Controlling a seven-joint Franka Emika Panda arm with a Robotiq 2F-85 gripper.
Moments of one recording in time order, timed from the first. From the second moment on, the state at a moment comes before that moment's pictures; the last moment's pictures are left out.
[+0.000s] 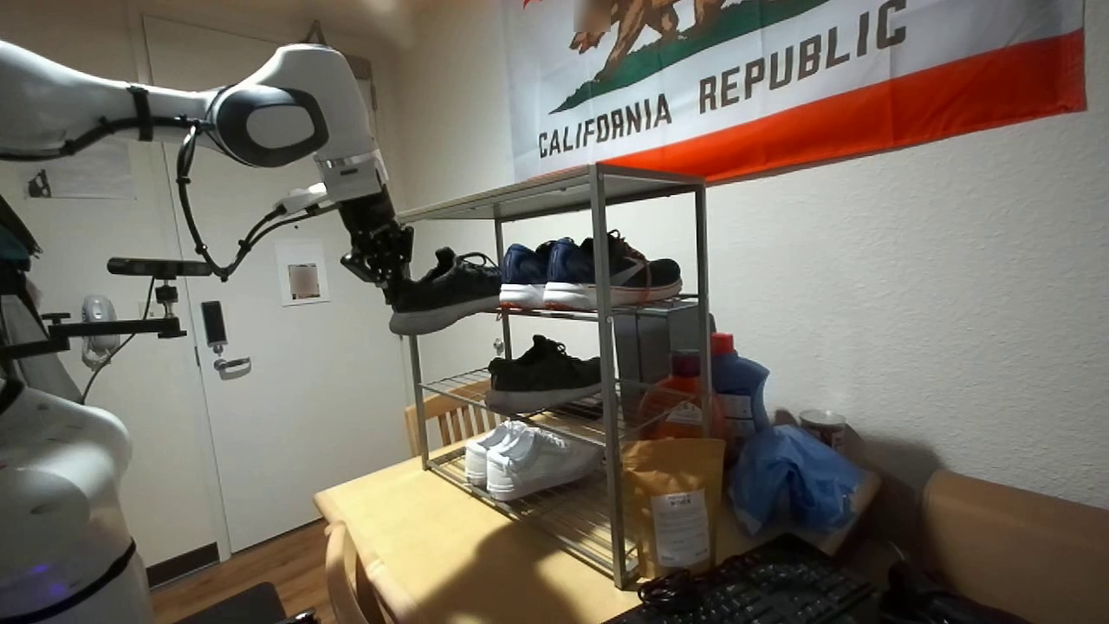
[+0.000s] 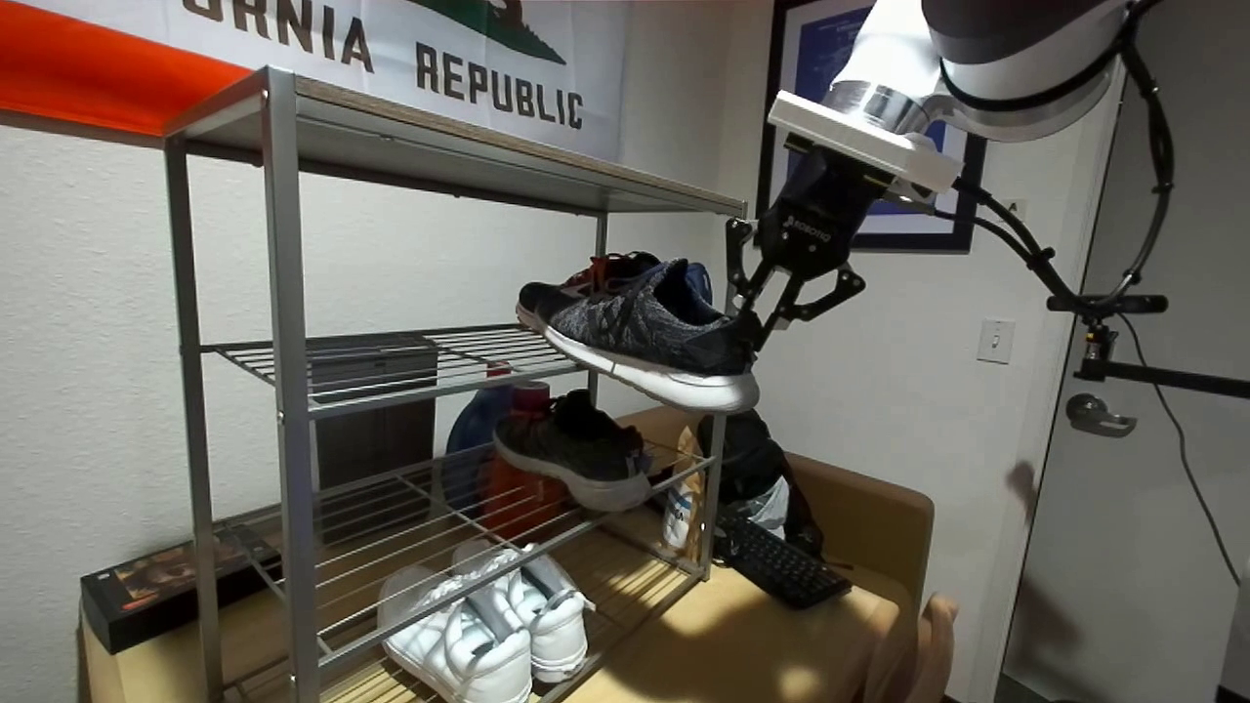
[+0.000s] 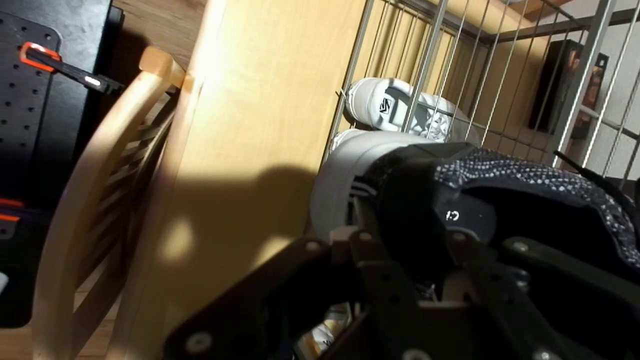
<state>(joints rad) -0.11 -0.77 0.09 -2.35 0.33 1.92 1.13</state>
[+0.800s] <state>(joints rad) -0.07 -1.00 0.26 -2.51 0.38 1.91 1.40</state>
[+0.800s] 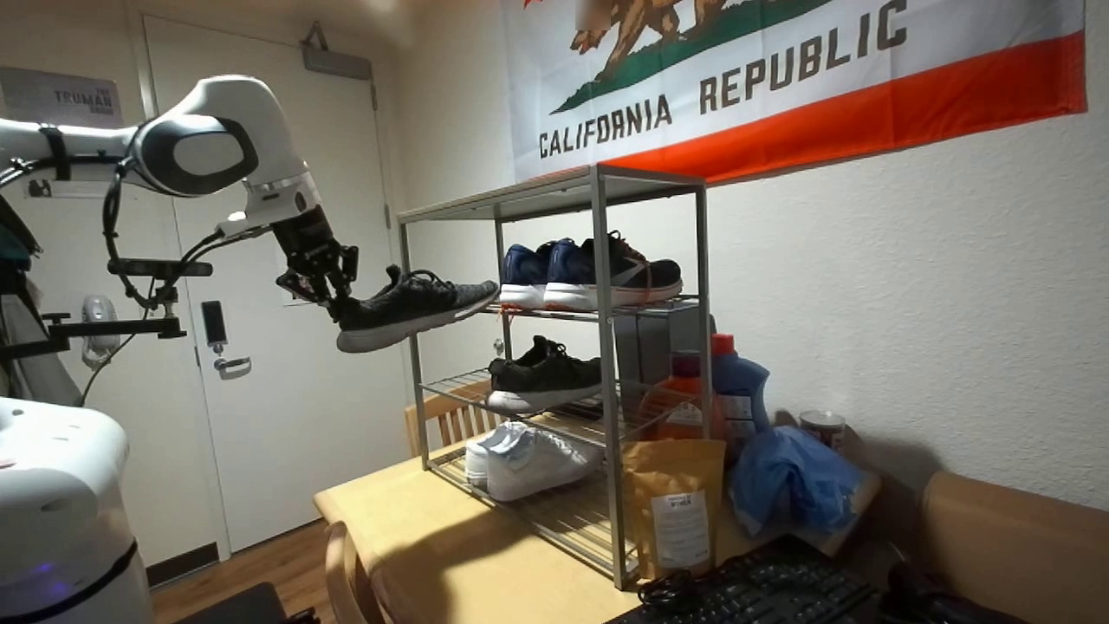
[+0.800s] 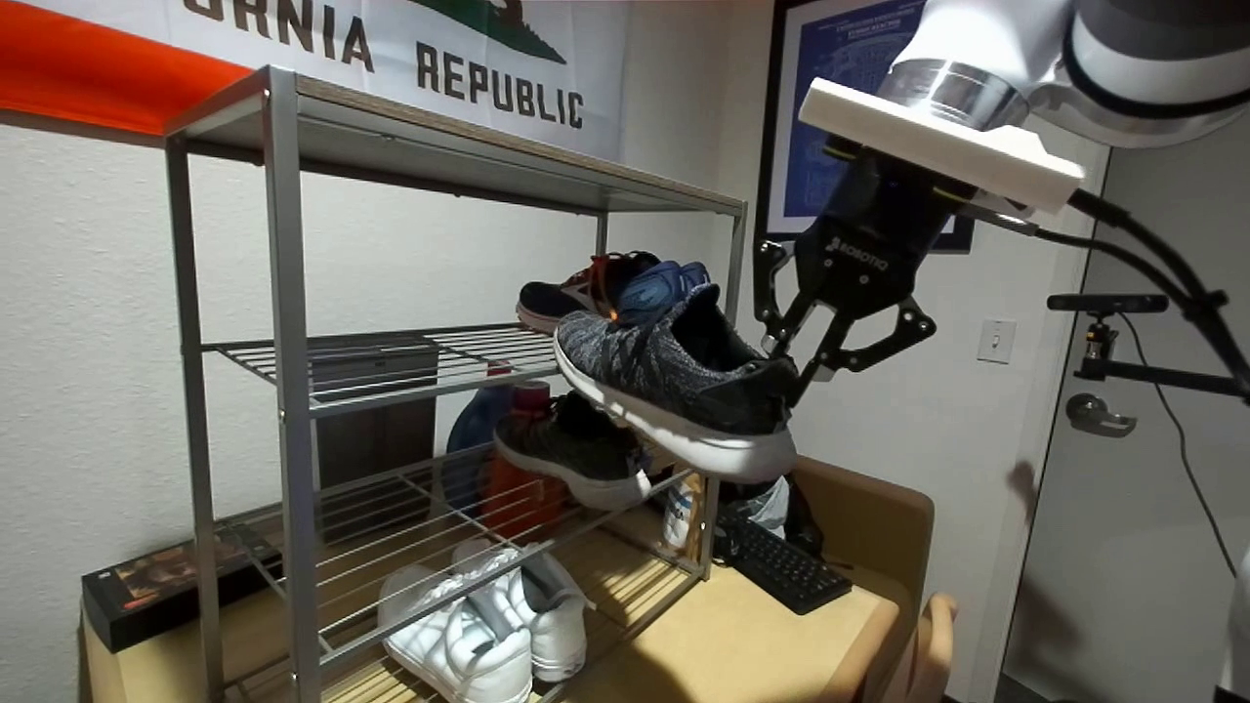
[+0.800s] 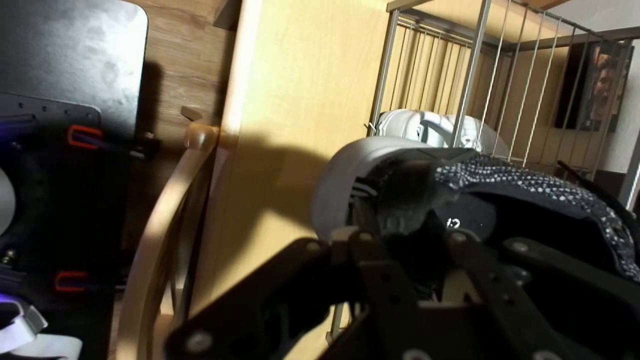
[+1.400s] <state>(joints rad) -0.01 -1.11 0.31 -2.57 0.40 1.92 1.52</state>
